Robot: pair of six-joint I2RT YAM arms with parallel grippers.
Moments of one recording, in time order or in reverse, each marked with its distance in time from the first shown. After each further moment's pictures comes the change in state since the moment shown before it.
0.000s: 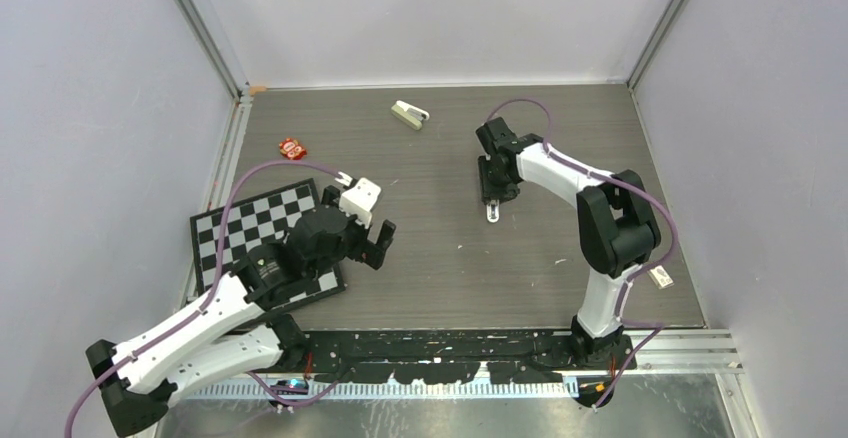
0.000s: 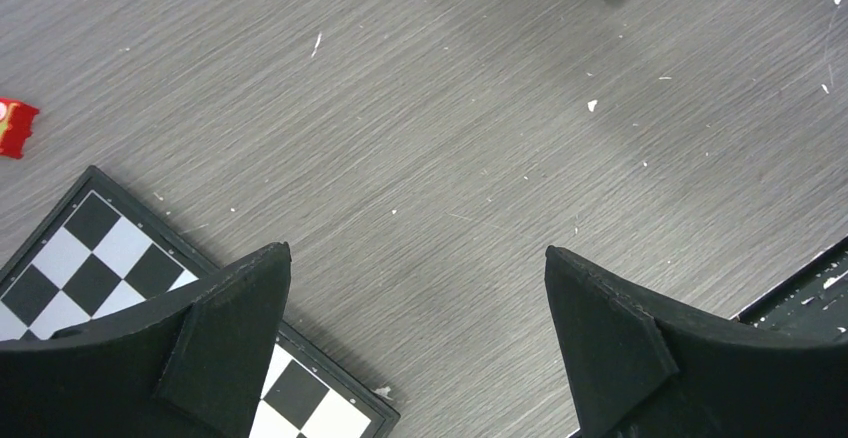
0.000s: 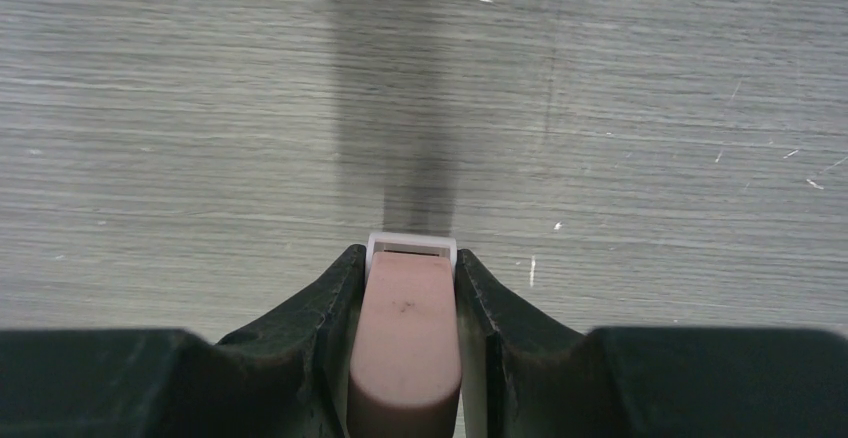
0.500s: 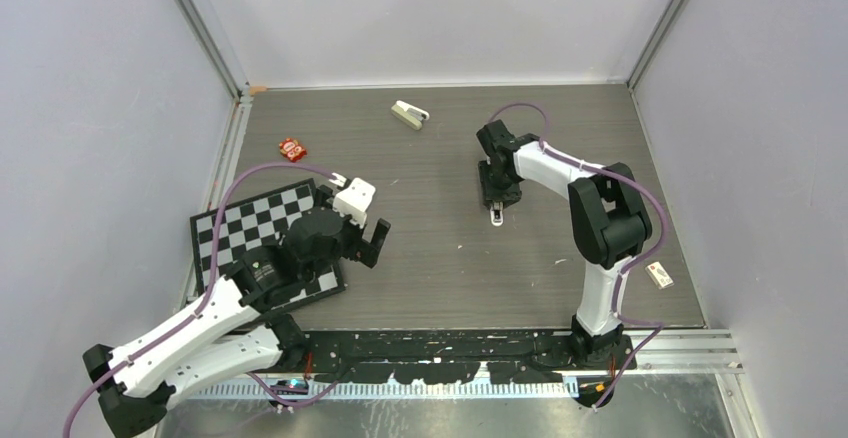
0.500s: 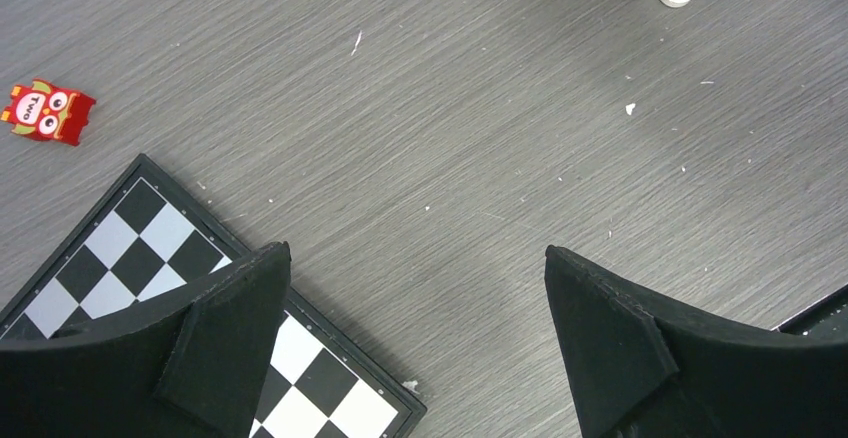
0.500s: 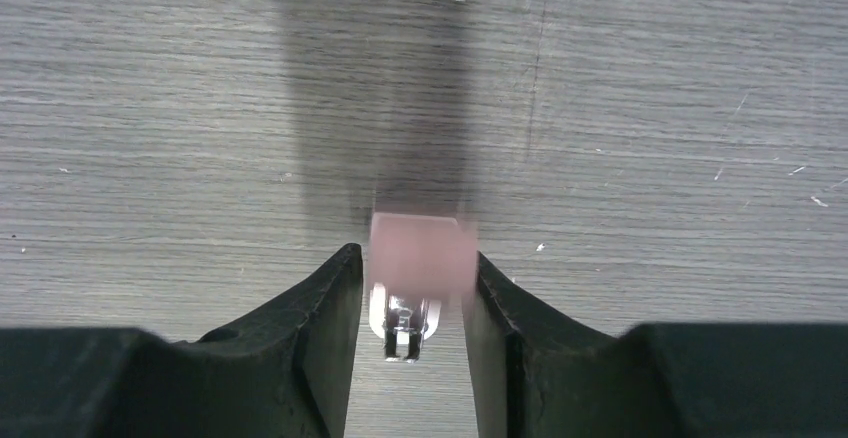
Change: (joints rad) left arm 0.000 -0.034 0.000 -0.023 -0.071 0.024; right arm -0.030 0.089 0.025 -0.030 -0.003 -0.043
